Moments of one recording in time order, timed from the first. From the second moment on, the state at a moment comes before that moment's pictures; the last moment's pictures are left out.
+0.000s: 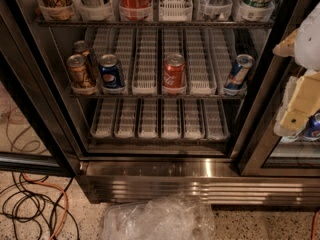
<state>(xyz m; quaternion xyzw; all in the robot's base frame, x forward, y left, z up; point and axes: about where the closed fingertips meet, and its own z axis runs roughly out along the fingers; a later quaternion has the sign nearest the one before) 0.438 -0.217 0.976 -0.60 0.78 -0.03 0.16</state>
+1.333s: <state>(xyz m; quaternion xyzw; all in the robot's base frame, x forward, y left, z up) 0.453 -0.201 0.957 -0.53 0.80 0.02 0.28</state>
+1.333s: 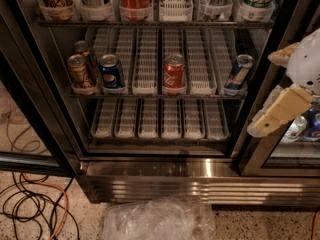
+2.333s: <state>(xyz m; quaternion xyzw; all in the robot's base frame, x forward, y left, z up) 0.471 -0.187 0.921 -0.48 0.81 0.05 0.32</state>
